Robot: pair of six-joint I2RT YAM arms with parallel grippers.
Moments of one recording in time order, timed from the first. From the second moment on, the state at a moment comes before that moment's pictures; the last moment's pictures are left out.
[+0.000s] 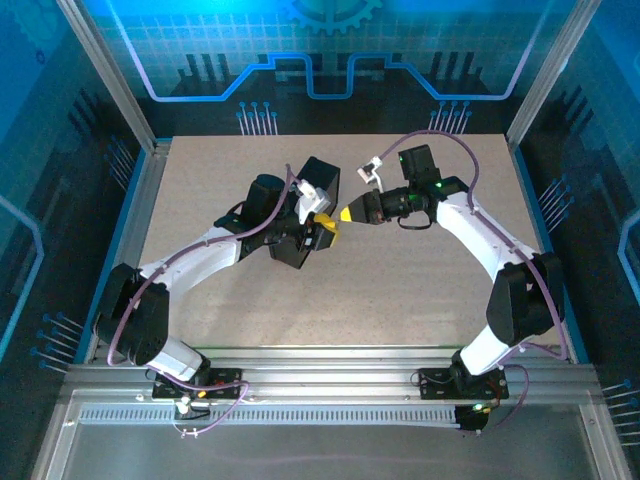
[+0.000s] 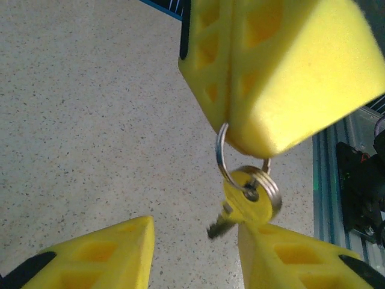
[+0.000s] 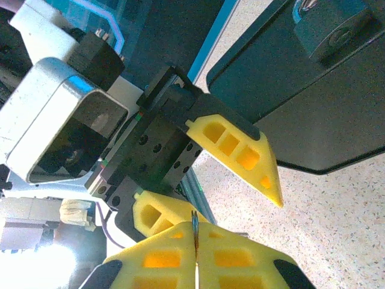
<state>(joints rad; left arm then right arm) -0.47 1.52 1.03 -0.07 0.74 0.07 0.33 1.61 1.34 -0.61 -1.08 0.25</state>
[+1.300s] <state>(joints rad) -0.45 1.51 1.03 -0.08 0.78 0.09 0.34 1.61 1.34 -0.59 -1.08 0.27</state>
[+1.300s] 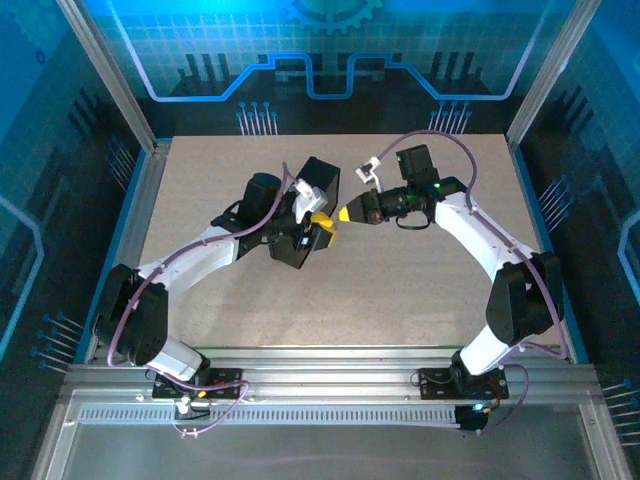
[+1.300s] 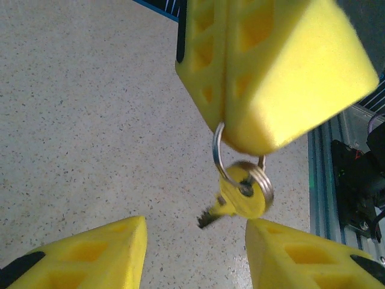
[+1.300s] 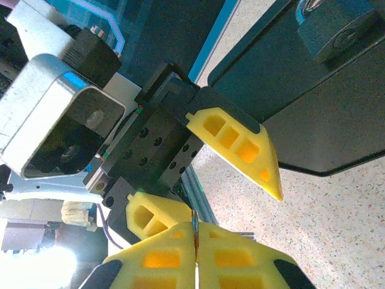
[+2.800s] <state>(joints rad) -0.44 1.51 1.02 -0.05 0.77 0.03 0.32 1.62 1.33 -0.57 -1.05 0.29</state>
